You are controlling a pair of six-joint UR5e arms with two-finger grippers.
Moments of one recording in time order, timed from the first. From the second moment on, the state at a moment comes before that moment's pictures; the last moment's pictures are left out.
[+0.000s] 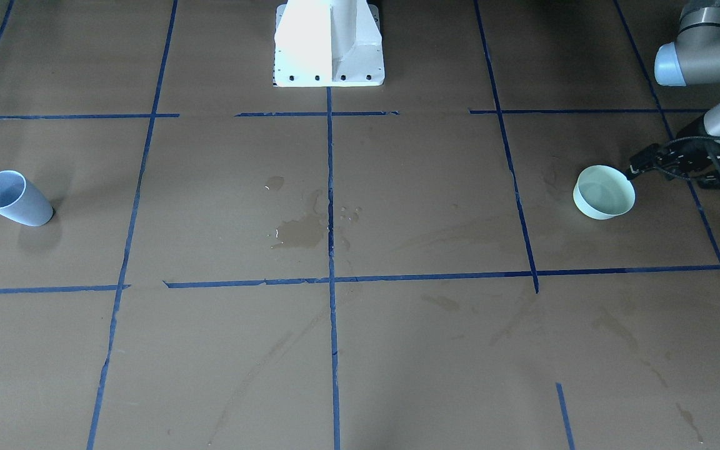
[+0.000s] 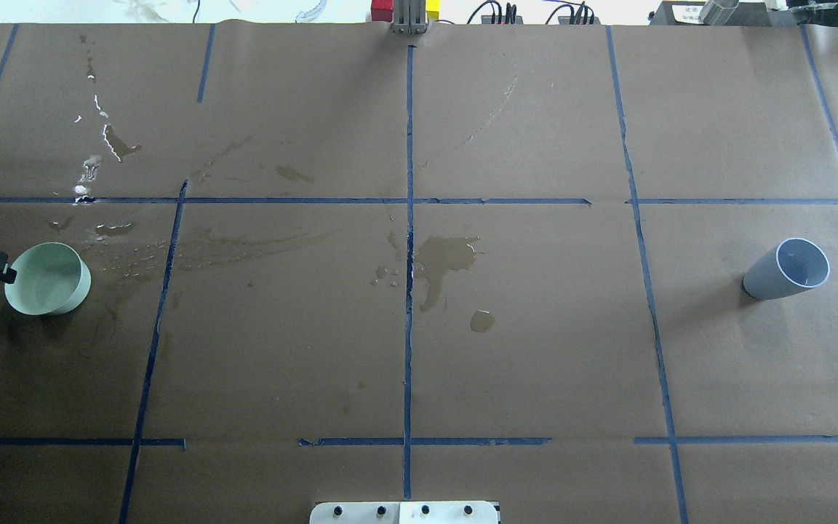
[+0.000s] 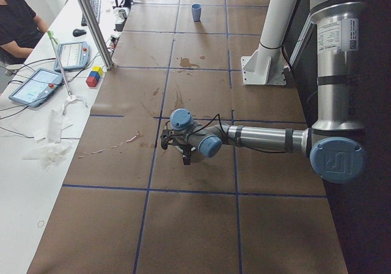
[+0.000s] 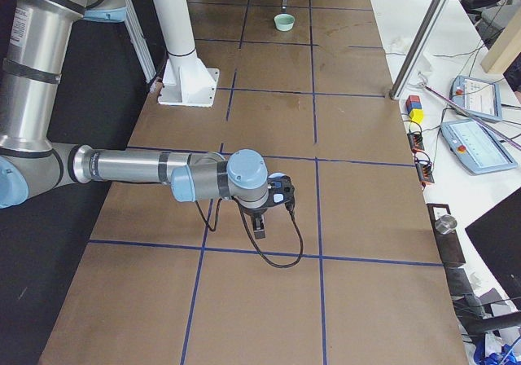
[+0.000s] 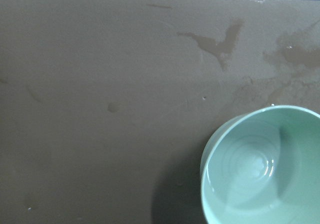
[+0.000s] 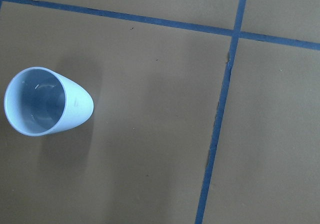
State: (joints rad) left arm -1.07 -1.51 -1.60 -2.10 -2.36 -0.74; right arm 1.53 -1.88 1.88 -1.41 2.45 -0.05
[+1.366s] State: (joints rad) left arm -1.01 -1.56 -1.59 -2.10 -2.36 -0.78; right arm 1.53 -1.89 1.88 -1.41 2.45 -0.05
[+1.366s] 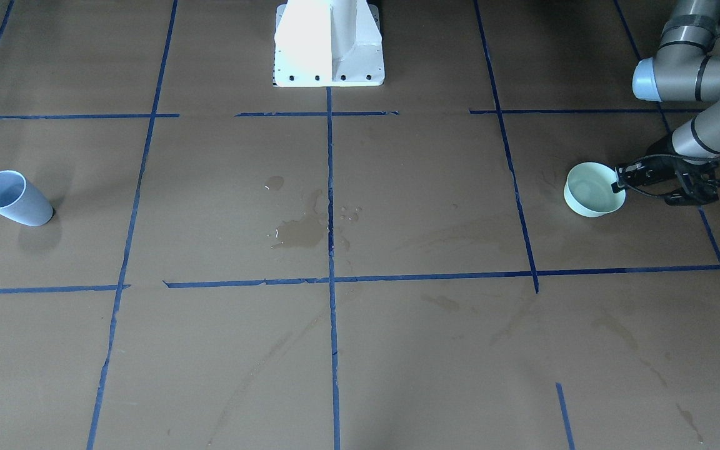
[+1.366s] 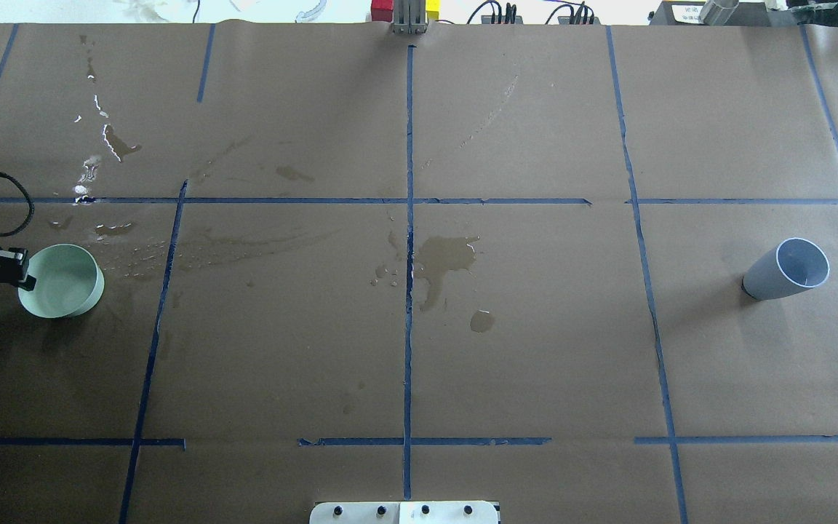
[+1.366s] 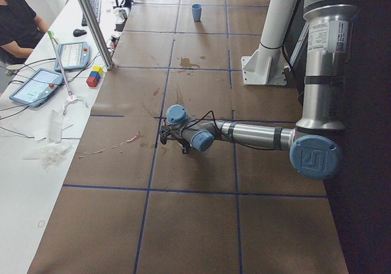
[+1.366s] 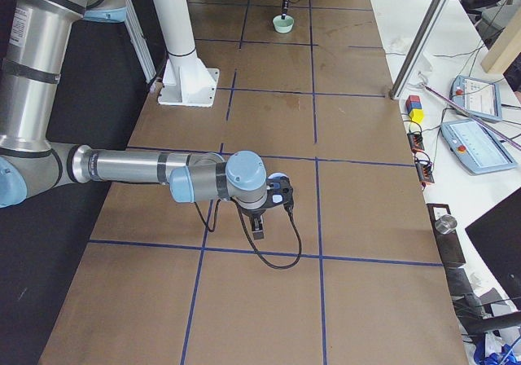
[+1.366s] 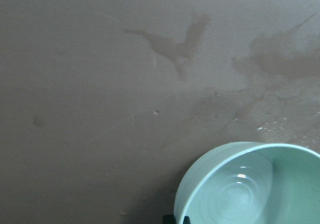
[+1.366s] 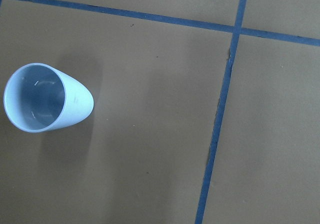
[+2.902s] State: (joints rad) left arm -0.62 -2.13 -1.60 -1.93 -2.19 -1.22; right arm 1.53 -1.88 1.88 -1.41 2.48 -0.05
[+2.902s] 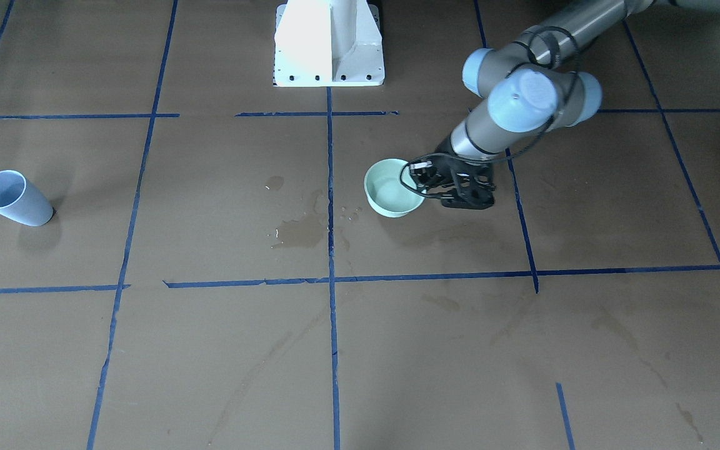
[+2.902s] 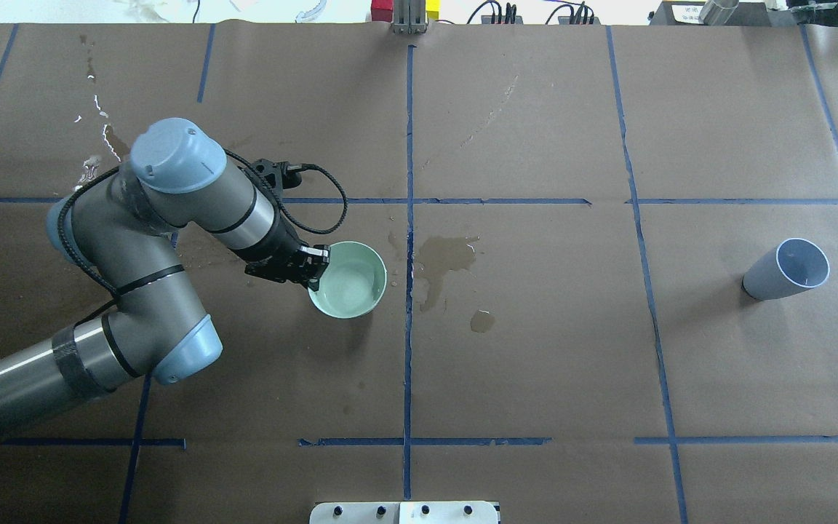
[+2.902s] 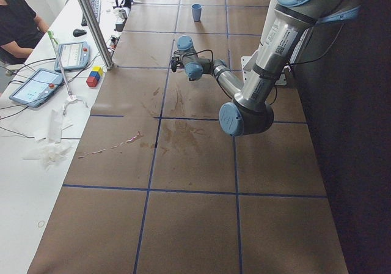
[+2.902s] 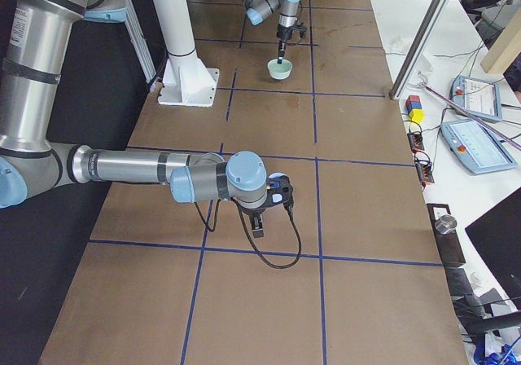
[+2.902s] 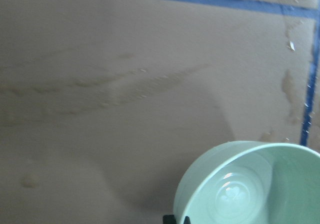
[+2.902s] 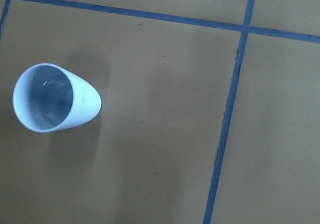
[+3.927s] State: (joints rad) left arm -0.55 -2.29 -1.45 -1.92 -2.08 -1.22; right arm 1.51 -1.88 1.88 -1.41 2.47 -0.05
